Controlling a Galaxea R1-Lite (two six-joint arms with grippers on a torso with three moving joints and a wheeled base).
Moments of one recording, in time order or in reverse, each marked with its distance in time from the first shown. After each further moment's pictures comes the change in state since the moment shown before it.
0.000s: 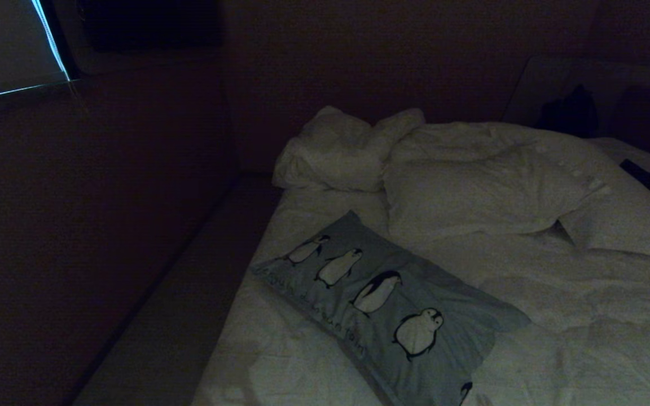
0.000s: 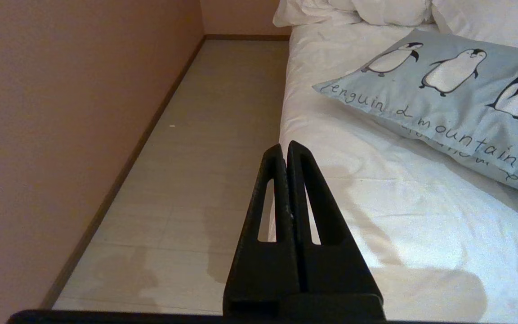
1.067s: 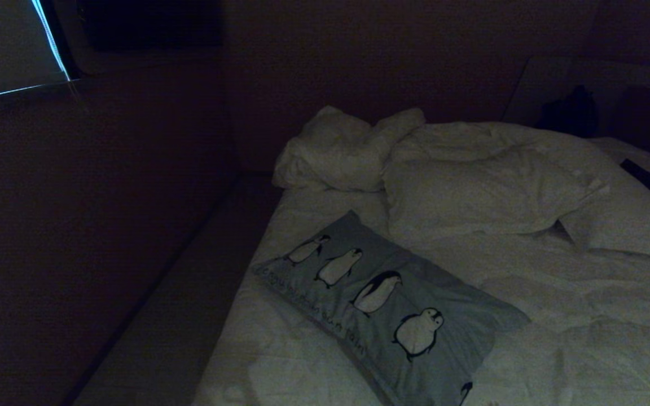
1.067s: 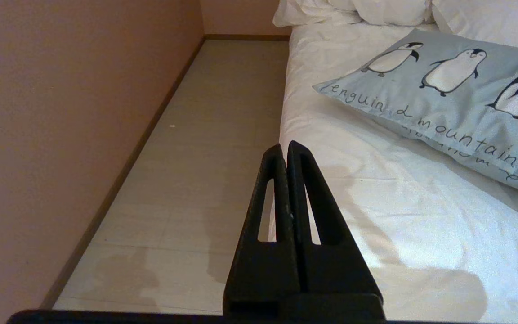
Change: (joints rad) left arm 0.000 0.000 0.000 0.000 0.000 0.000; right arm 0.000 -0.001 0.317 -0.180 0.001 -0.039
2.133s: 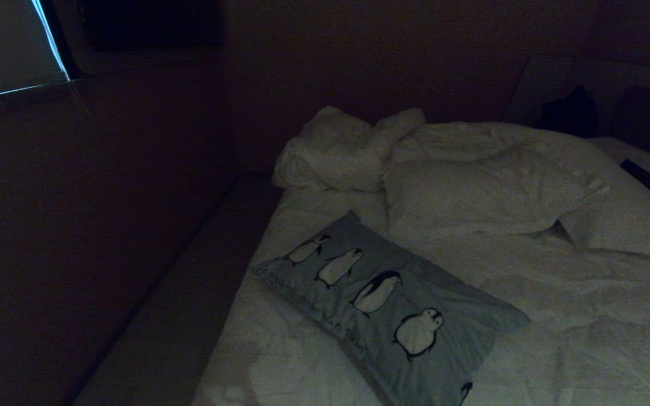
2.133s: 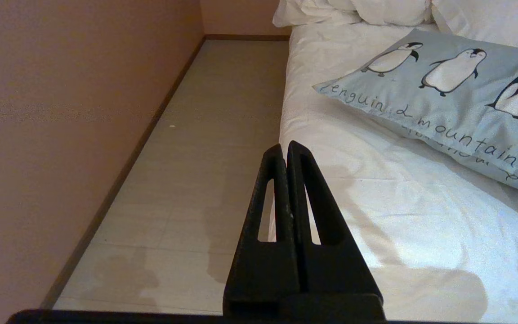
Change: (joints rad) left arm 0.000 0.000 0.000 0.000 0.000 0.000; right arm 0.000 -0.002 0.006 0.094 -0.002 -0.019
